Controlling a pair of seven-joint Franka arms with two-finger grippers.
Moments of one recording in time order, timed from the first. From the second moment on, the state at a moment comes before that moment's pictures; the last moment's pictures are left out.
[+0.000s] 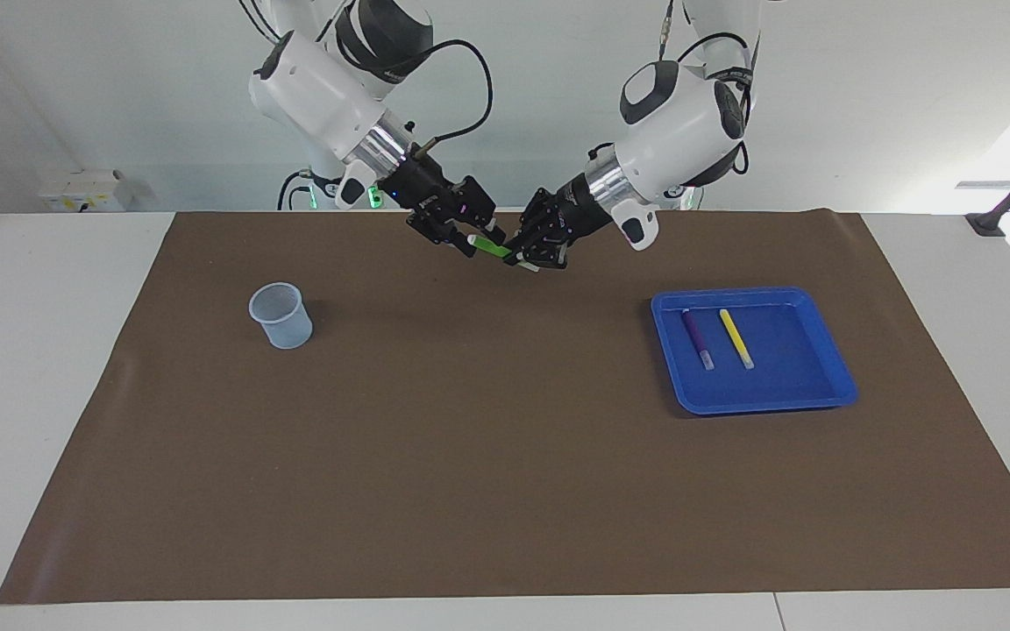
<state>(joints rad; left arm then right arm) -0.18 0.05 -0.39 -1.85 -0.80 2.13 -1.81 0.07 -0.16 0.35 -2.08 0.89 2.33 0.35</state>
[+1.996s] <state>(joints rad) -0.19 0.04 -0.39 -1.85 -0.81 2.15 -1.81 0.06 -0.16 0.34 -2.08 0.89 2.32 0.35</state>
